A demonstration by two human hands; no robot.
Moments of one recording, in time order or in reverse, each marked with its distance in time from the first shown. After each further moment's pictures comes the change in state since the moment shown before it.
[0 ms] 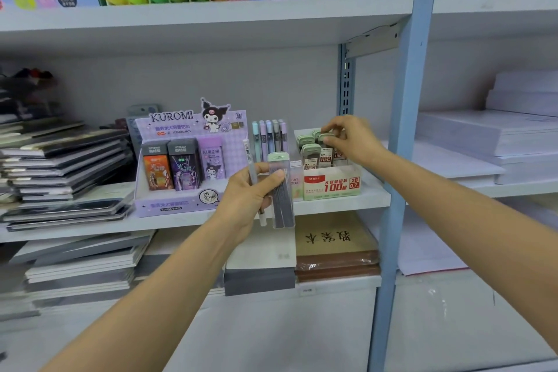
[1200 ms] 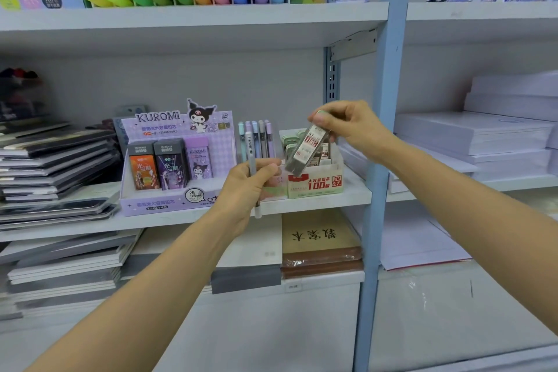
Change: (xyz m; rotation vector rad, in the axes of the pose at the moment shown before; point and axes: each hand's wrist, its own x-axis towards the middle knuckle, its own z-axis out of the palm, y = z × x) left_hand 0.001 0.004 0.022 0.075 0.013 0.032; right_hand -0.030 -0.019 -0.054 0.558 -0.151 -0.108
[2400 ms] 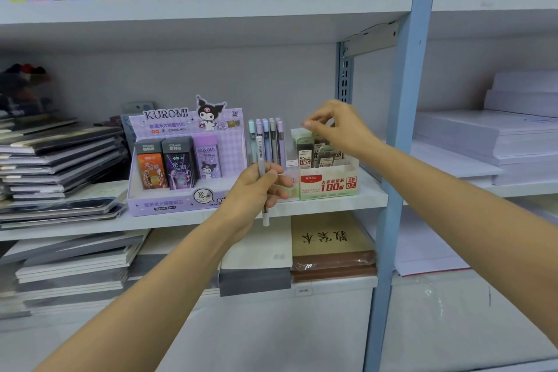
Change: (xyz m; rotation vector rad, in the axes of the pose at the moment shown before) left_hand 0.006 -0.009 -0.014 0.018 -0.095 0.009; right_hand 0.040 0.020 0.036 -0.458 0.104 -0.023
